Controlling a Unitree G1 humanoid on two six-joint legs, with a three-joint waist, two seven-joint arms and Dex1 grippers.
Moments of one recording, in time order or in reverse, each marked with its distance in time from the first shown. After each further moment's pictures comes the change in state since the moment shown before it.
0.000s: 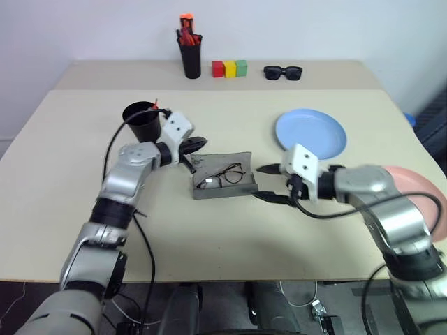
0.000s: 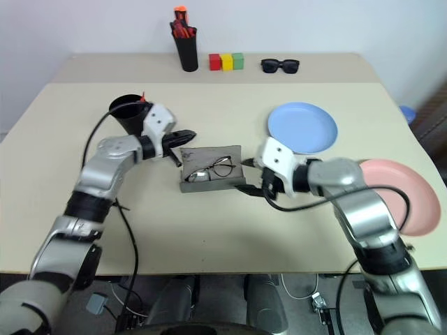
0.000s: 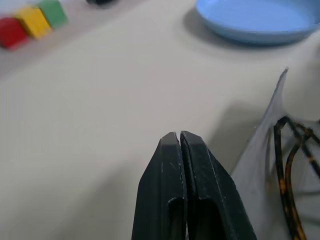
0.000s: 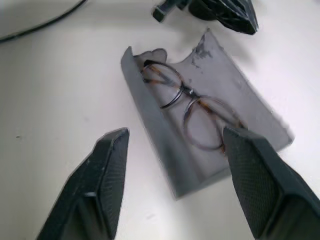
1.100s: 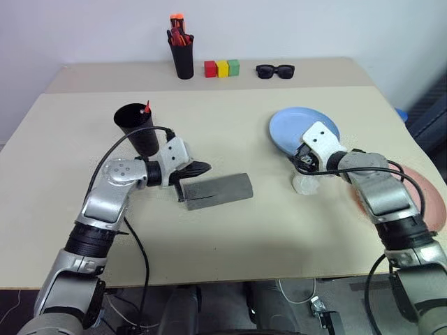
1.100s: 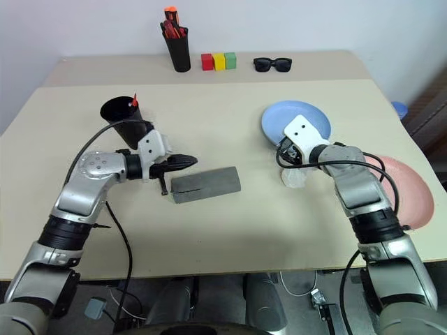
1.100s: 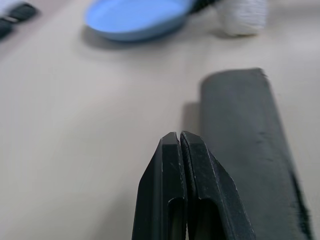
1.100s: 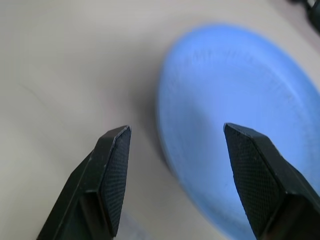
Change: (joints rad) left arm 0.340 0.144 0.058 -0.499 -0.041 -0.091 -0.208; right arm -0.331 0.017 0.172 0.719 -0.311 -0.268 -0.360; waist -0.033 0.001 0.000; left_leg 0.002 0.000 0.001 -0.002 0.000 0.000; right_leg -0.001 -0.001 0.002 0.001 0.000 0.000
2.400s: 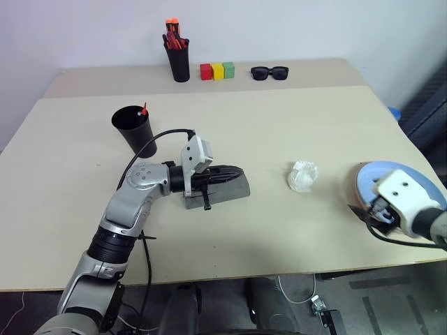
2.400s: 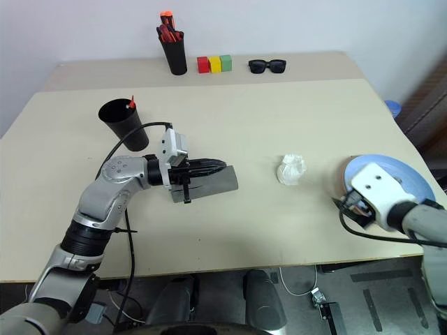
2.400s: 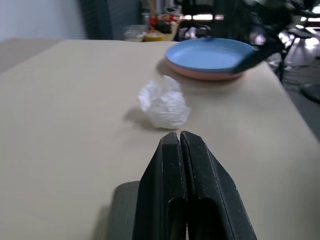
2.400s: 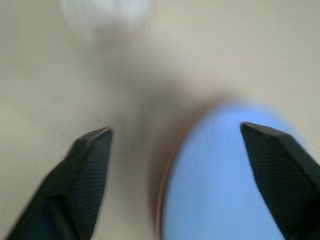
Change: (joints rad) left arm -0.020 -0.130 -0.076 -0.110 -0.198 0.129 -0.035; right arm 0.688 -0.164 -0.554 -0.766 0.080 0.221 0.175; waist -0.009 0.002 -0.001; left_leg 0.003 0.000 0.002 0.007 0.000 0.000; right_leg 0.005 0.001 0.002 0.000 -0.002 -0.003
